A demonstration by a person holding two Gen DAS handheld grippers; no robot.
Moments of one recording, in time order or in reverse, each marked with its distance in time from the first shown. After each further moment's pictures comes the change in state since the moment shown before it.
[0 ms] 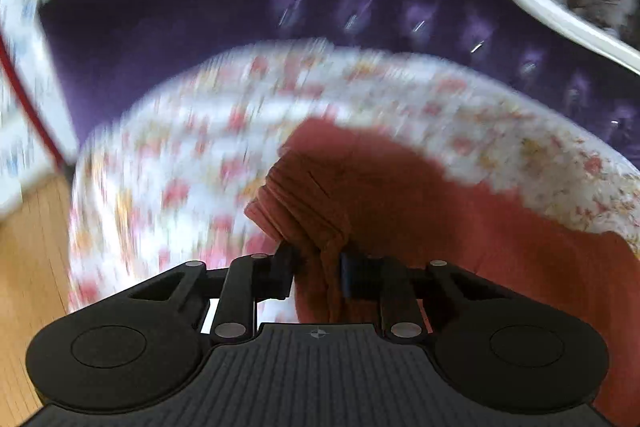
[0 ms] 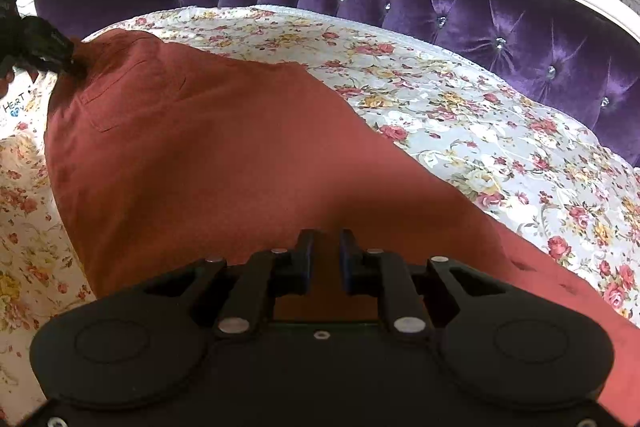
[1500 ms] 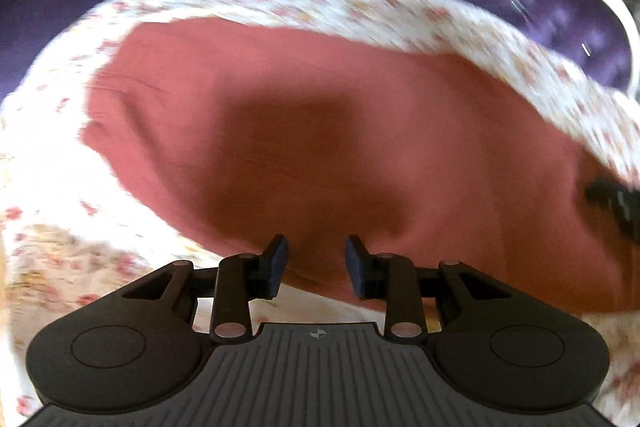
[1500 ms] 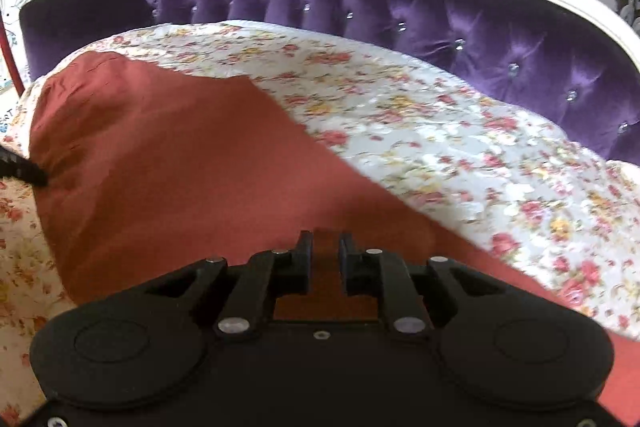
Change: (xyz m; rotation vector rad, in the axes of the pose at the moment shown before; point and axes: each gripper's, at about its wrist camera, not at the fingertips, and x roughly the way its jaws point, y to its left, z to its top) left arm -0.054 -0.054 -0.092 0.166 0.220 -0.251; right arm -0.012 -0.032 -0.001 0.024 -0.021 -0.007
